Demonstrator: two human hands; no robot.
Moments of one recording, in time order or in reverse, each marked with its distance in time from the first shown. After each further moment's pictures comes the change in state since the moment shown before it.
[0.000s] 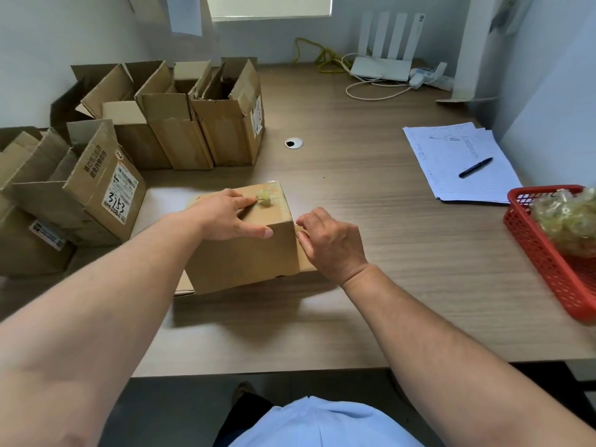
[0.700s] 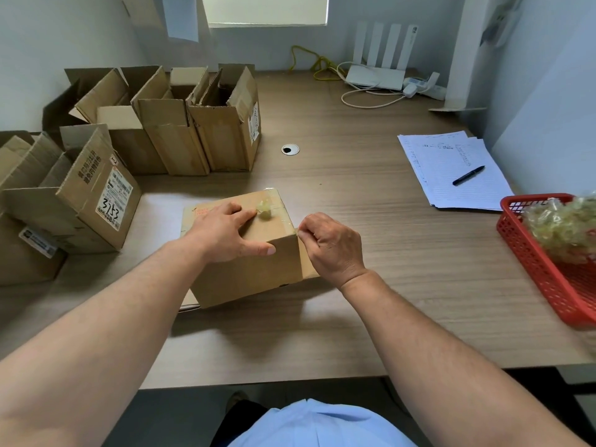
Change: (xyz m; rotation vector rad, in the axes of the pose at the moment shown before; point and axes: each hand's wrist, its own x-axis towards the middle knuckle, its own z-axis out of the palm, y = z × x) left_hand -0.006 0.001 0.023 -0.042 0.094 -0.020; right_hand 0.004 0.000 0.001 0.188 -0.093 0.268
